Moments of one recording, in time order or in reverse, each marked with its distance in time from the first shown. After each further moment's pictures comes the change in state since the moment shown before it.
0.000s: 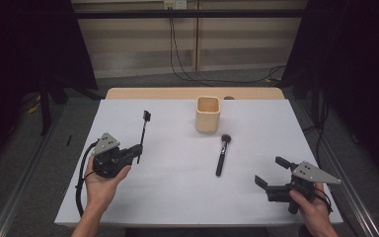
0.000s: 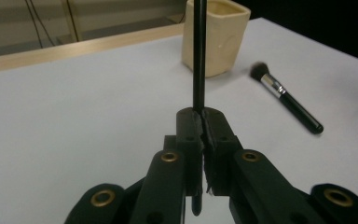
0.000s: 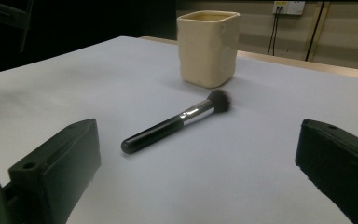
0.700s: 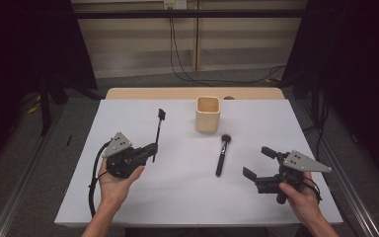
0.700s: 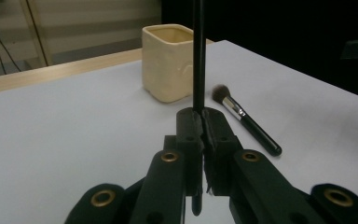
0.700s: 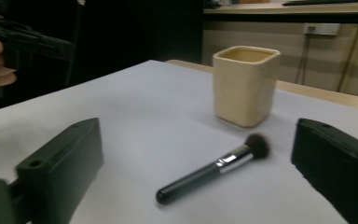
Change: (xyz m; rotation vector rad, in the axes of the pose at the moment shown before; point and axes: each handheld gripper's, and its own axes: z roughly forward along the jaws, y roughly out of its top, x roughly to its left) left arm -0.031 0.009 0.017 -0.072 -0.092 0.027; right arm 0.017 0.035 0.025 -0.066 0.122 0.000
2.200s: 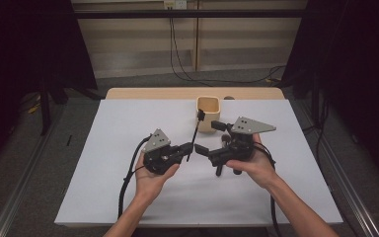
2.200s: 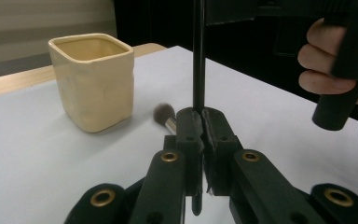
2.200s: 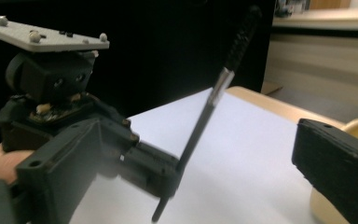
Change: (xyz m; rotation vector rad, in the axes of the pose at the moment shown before) left arm -0.044 0.013 0.065 -0.005 -0.147 0.016; right arm 0.039 0.069 0.112 -0.011 0.230 -0.028
